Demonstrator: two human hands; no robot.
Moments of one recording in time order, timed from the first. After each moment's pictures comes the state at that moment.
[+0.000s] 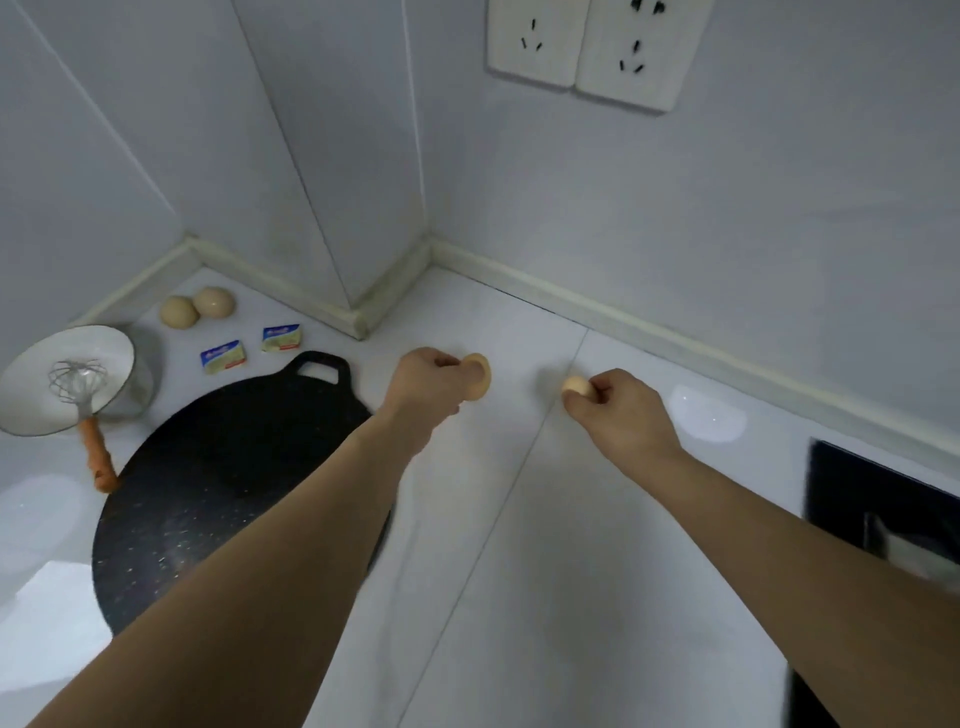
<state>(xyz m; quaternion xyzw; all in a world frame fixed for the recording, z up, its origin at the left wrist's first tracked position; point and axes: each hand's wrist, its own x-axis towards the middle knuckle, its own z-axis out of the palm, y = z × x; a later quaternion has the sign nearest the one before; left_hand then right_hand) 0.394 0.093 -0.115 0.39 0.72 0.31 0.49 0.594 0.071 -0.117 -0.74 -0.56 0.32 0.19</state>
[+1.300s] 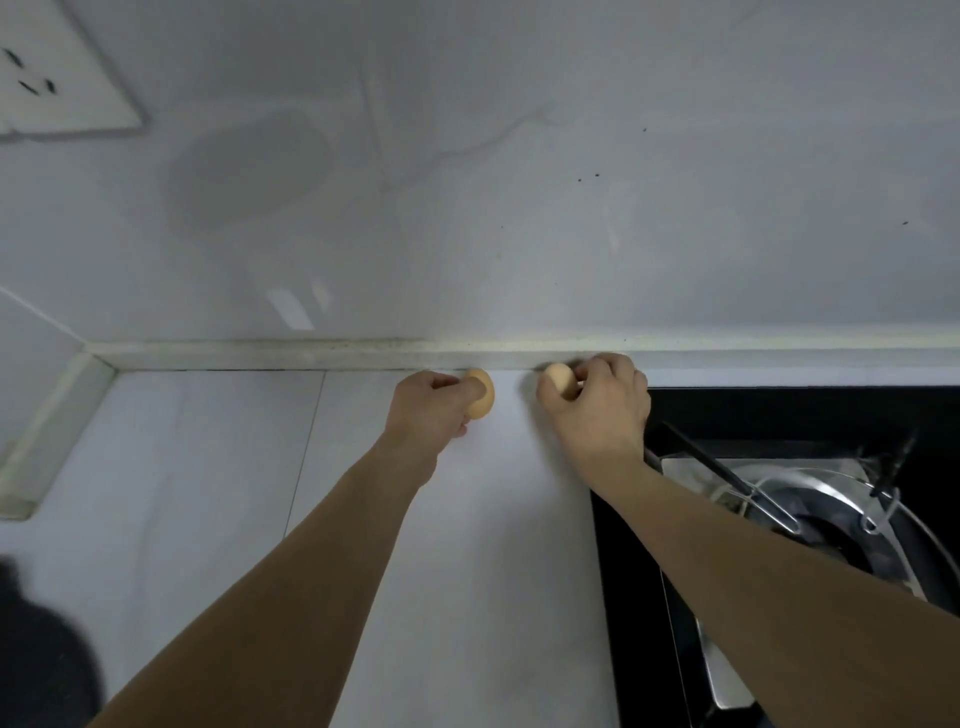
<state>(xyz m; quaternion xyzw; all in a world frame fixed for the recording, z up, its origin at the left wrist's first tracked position) 0.670 0.128 -0.163 0.47 0.62 0.23 0.58 0.818 0.059 -0.187 -0.88 -0.38 0.11 0.27</state>
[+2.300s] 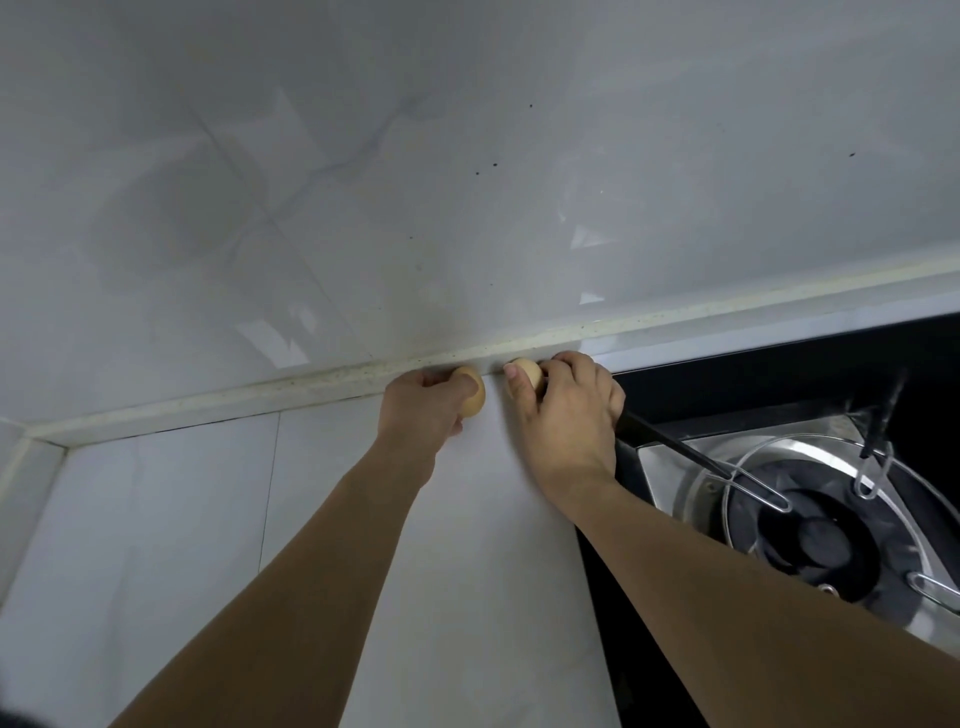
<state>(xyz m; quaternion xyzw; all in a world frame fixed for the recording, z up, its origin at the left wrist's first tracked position) 0.717 0.136 -0.166 0.51 0.62 0.21 0.56 0.822 0.053 -0.204 -0.87 -0.39 0.09 0.30</state>
